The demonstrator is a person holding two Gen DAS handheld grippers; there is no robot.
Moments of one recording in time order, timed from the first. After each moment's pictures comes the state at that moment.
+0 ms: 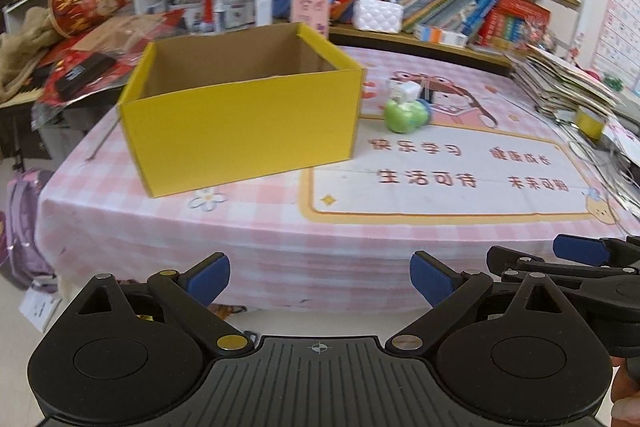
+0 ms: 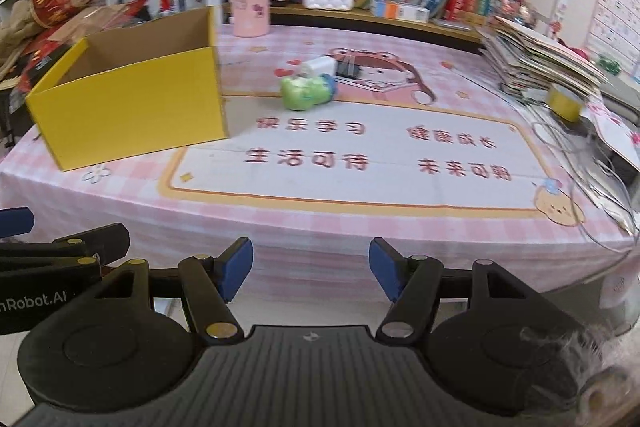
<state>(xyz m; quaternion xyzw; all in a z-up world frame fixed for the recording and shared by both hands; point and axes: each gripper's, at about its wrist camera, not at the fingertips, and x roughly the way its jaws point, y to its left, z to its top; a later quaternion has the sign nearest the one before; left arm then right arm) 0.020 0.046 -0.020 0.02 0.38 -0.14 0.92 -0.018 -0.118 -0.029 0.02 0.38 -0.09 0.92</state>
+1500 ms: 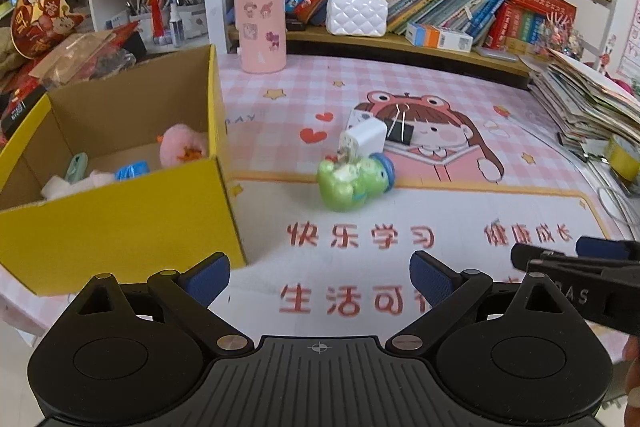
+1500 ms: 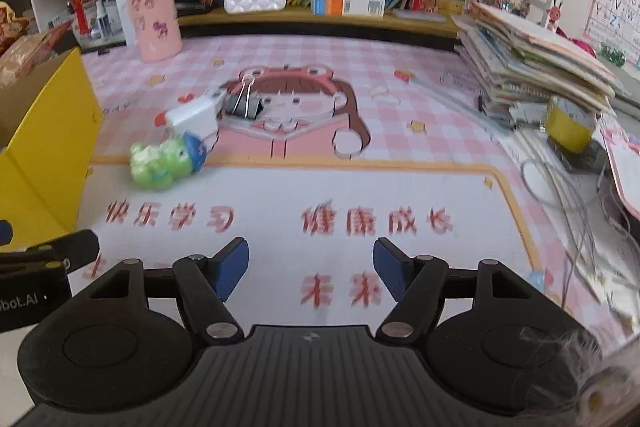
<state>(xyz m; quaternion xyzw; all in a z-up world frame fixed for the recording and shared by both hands) 0.148 -0.101 -0.026 0.03 0.39 -0.10 0.92 0.122 -0.283 -0.037 0.04 0.39 -0.10 0.91</state>
